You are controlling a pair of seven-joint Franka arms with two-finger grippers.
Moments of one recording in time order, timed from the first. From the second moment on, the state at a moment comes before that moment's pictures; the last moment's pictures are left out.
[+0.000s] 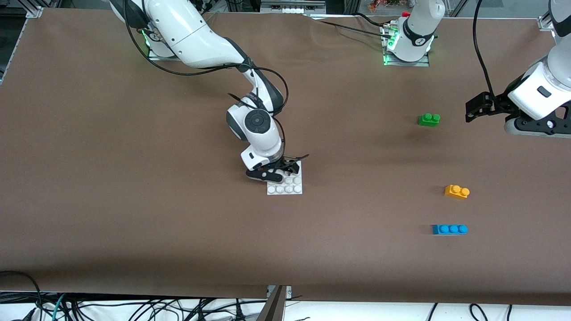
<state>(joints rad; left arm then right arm) 0.00 0.07 -0.08 -1.55 0.02 1.55 -0.01 0.67 0.90 0.05 -1.42 -0.06 2.51 0.97</state>
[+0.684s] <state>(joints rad) 0.00 0.07 -0.08 -1.55 0.02 1.55 -0.01 0.74 0.96 0.05 -1.32 -0.06 2.51 1.06</state>
